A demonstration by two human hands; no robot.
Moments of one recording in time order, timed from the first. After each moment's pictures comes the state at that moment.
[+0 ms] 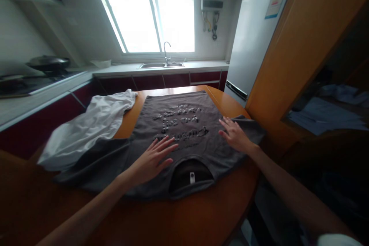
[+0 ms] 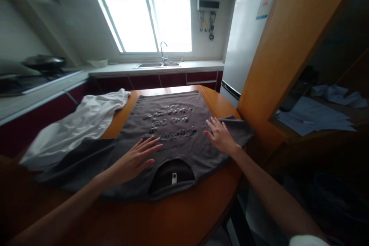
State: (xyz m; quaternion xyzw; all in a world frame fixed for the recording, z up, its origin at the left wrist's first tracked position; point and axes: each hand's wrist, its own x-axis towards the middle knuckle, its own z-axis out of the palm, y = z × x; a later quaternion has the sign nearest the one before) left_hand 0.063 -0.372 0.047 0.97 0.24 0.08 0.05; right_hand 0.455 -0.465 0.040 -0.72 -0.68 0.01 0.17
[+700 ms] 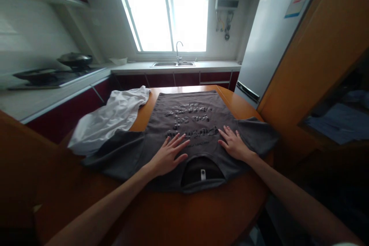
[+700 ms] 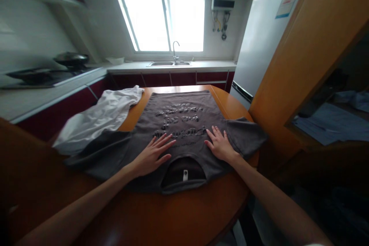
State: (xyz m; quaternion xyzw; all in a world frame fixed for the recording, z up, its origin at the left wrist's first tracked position) left_hand 0.073 -0.373 0.017 0.95 0.30 0.09 0.06; right_hand 0.414 -0.453 -0.002 -0.69 -0.70 0.05 0.15
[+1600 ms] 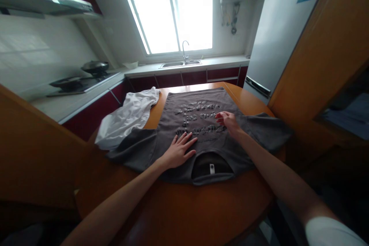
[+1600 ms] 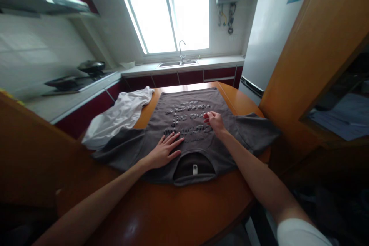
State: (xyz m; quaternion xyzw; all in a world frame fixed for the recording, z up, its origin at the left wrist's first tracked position) left_hand 0.070 -0.370 0.008 0.94 0.33 0.04 0.07; right_hand 0.375 -0.366 0.037 -0.57 -0.41 0.36 0.61
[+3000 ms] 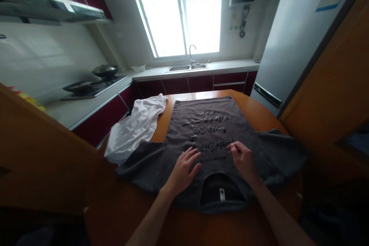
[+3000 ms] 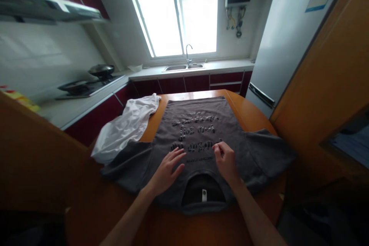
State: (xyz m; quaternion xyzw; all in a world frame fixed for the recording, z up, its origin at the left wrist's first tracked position) left_hand 0.068 -0.392 0.039 0.89 0.38 0.19 0.15; right_hand 0.338 -0.440 0.038 -0.62 -0.54 0.15 0.54
